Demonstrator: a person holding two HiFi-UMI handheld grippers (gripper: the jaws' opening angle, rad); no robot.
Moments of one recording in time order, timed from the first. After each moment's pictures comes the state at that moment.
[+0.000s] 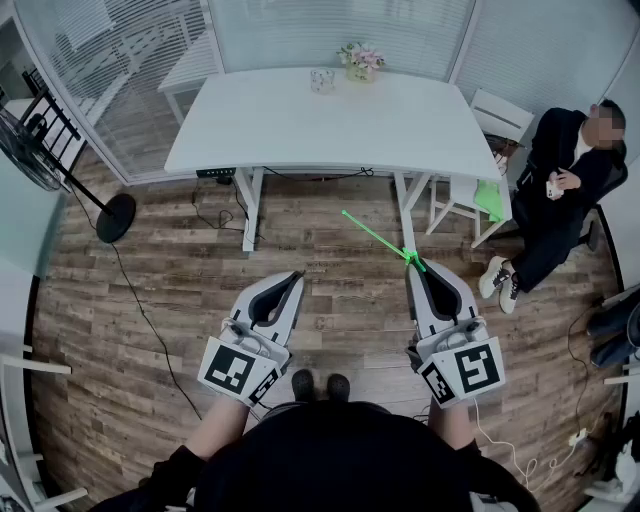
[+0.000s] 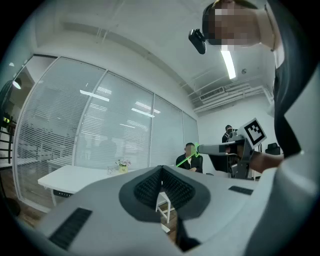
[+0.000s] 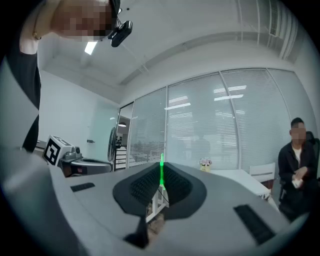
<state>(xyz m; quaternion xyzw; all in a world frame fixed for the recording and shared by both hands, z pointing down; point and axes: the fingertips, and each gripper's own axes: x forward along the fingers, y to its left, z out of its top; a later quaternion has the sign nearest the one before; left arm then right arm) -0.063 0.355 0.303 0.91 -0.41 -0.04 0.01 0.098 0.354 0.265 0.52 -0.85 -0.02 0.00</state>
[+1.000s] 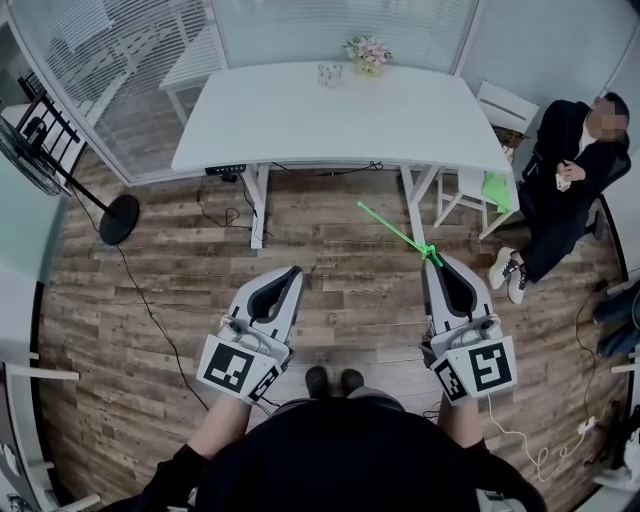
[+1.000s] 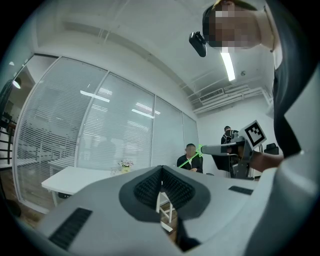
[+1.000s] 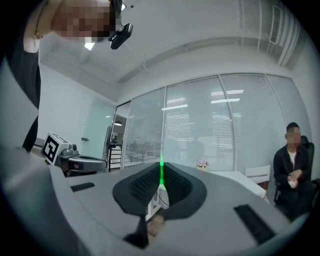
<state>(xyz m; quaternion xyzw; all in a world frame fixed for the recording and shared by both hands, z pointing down) -0.111 0.351 0.313 0.91 -0.41 -0.03 0.02 0.076 0.356 0.266 0.55 -0.84 -0.03 0.00</state>
